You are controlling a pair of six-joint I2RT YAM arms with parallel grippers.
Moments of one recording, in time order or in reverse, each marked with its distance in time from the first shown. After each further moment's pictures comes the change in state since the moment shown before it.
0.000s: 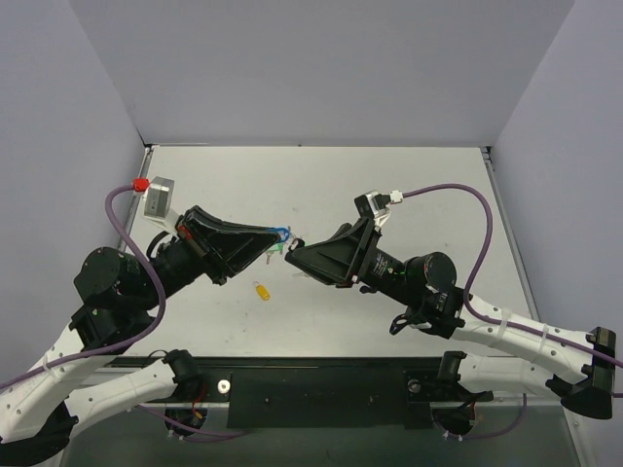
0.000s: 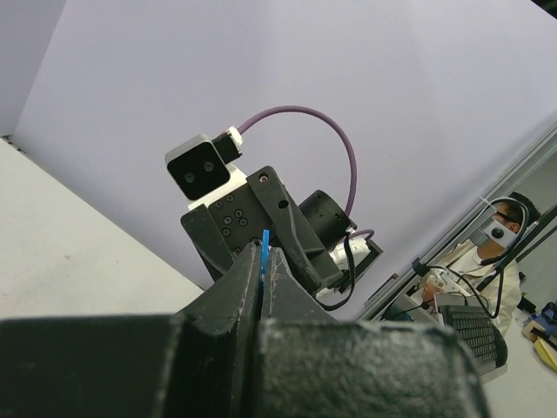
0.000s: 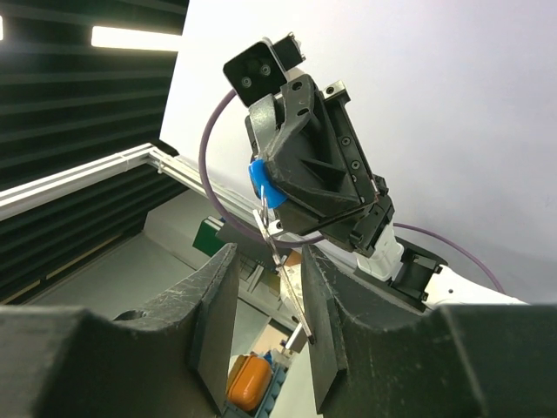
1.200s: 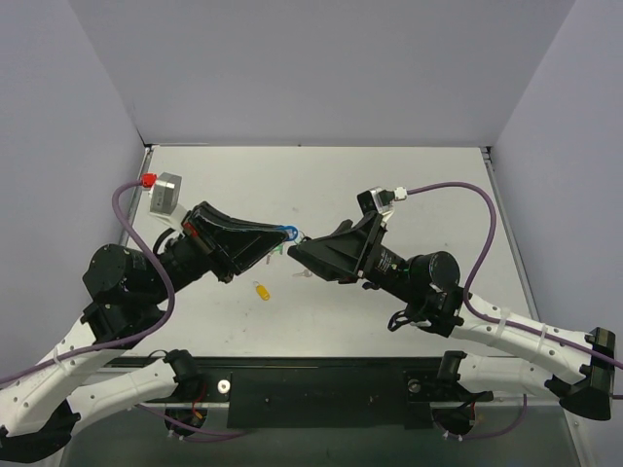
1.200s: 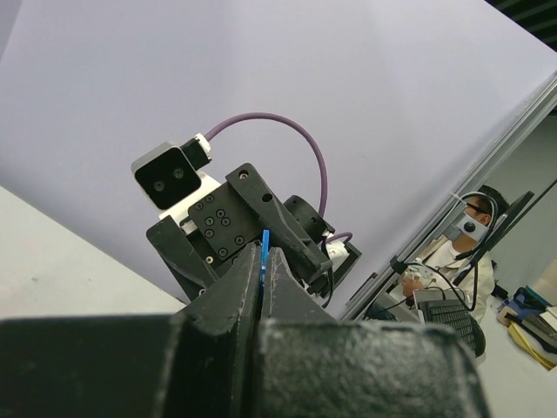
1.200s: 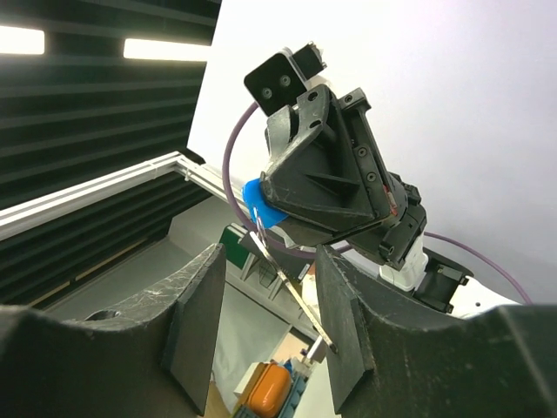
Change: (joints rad) left arm 0.000 0.036 -0.018 0.119 0.058 -0.028; right arm -0.021 0.006 0.000 0.069 -0.008 0.059
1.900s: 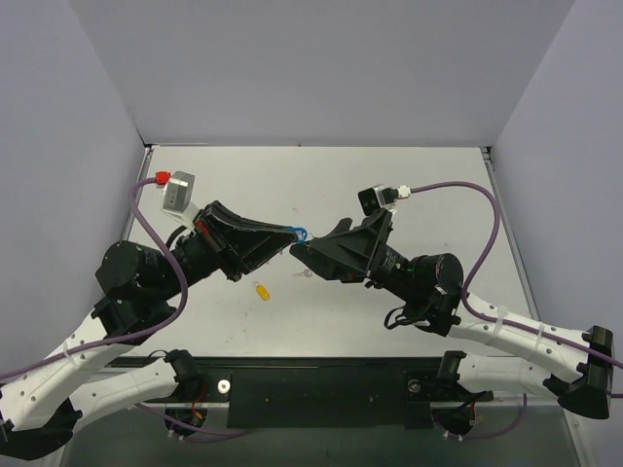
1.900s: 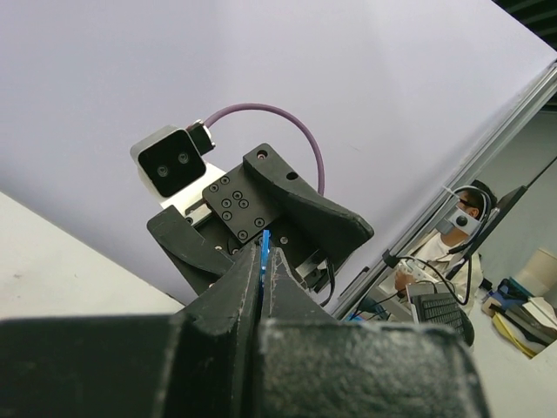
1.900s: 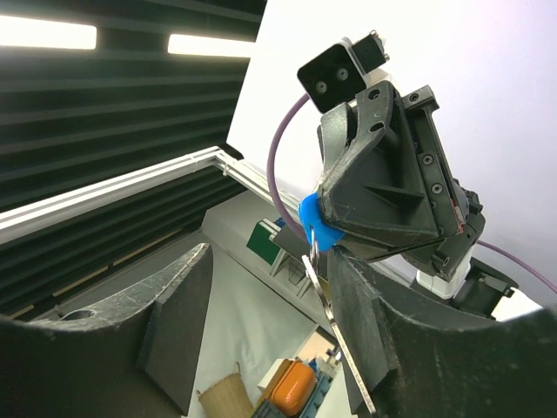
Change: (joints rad) left arm 0.000 0.028 -0.025 0.059 0.034 -0.032; right arm 0.000 0.016 0.000 0.114 -0.016 0.051
